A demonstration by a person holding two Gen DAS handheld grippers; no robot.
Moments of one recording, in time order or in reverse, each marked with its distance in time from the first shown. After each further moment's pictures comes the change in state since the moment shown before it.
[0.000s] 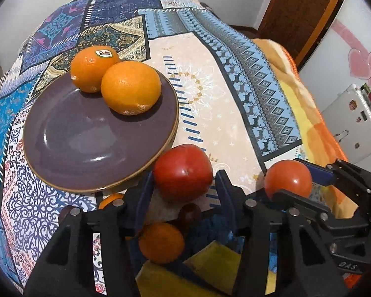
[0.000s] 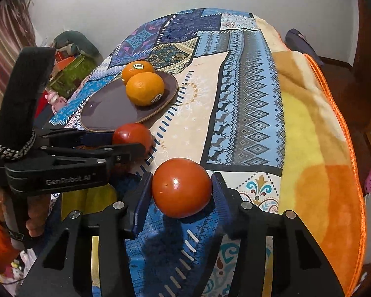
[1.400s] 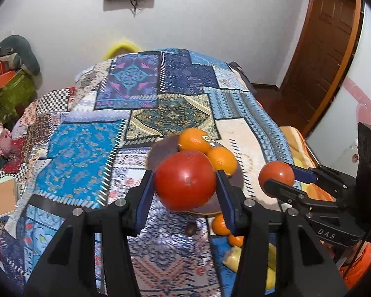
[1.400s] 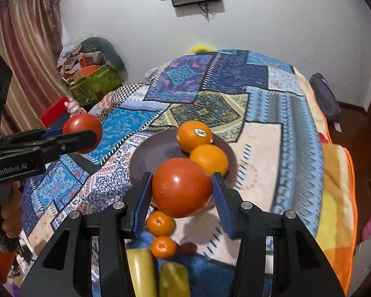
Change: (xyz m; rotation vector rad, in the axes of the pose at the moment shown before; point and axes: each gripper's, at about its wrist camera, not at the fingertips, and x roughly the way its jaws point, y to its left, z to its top) left arm -0.158 0.112 0.004 -0.138 -0.319 0.098; right arm 0.005 0.100 0.087 -0.167 -0.141 0.039
